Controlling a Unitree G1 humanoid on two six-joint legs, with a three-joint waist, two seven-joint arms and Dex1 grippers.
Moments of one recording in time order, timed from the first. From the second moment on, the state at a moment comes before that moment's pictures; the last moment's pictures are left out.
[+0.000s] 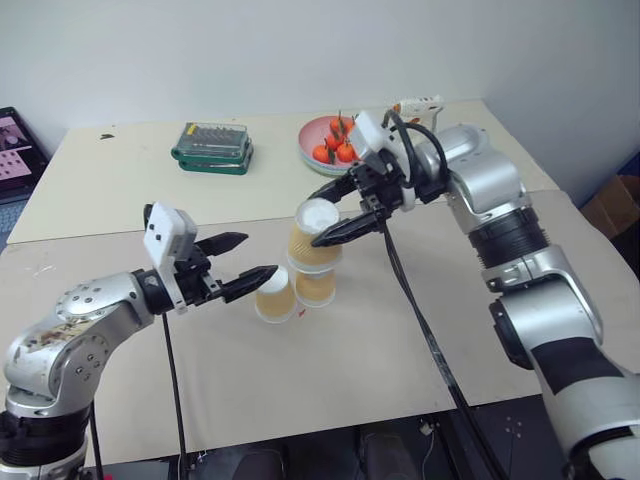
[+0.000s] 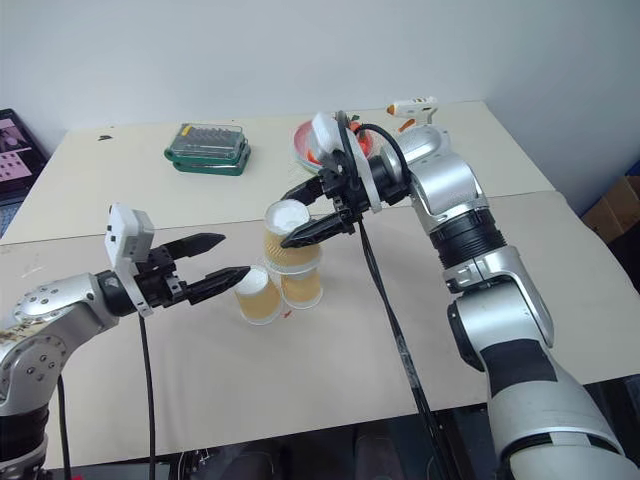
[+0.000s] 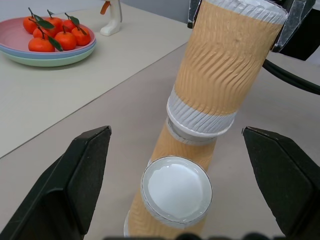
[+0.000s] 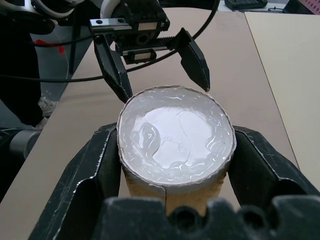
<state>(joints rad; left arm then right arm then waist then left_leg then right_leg) -0.24 0.72 0.26 -0.49 -0.79 0.77 -0.69 -1.28 -0.43 0.34 0.54 0.34 0.35 1.56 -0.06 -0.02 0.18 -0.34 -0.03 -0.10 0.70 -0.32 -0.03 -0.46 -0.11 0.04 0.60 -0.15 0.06</state>
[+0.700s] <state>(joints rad) -0.21 0.71 0.26 -0.51 -0.79 0.77 -0.65 -1.29 -0.28 0.33 0.75 0.24 0.25 1.54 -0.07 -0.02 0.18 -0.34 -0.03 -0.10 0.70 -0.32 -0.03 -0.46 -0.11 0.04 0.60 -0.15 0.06</state>
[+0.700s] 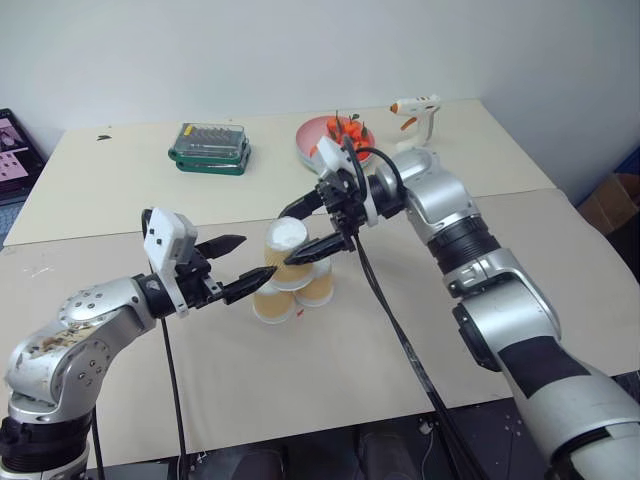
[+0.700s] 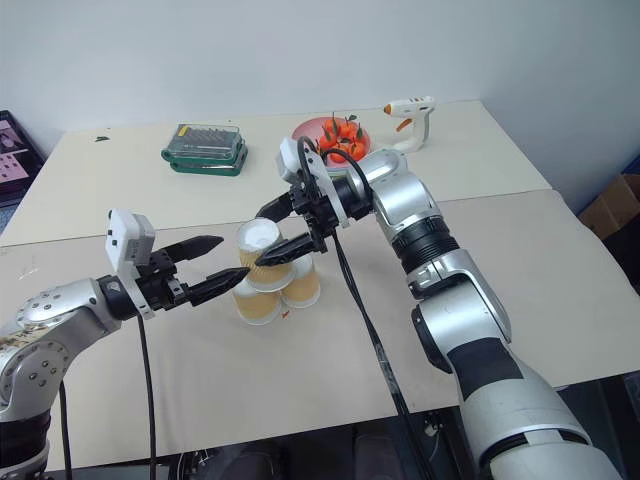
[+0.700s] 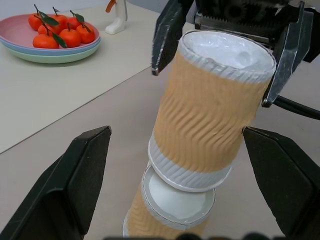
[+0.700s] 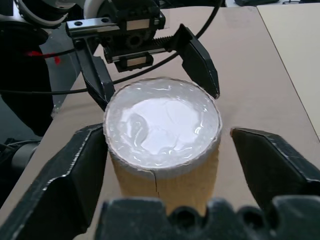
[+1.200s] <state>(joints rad) -0.21 0.71 0.35 -0.50 -0.87 0.77 -0.64 -1.31 -0.54 0.28 0.75 0.34 0.34 1.56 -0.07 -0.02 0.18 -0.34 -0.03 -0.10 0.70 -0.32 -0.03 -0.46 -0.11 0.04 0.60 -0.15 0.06</state>
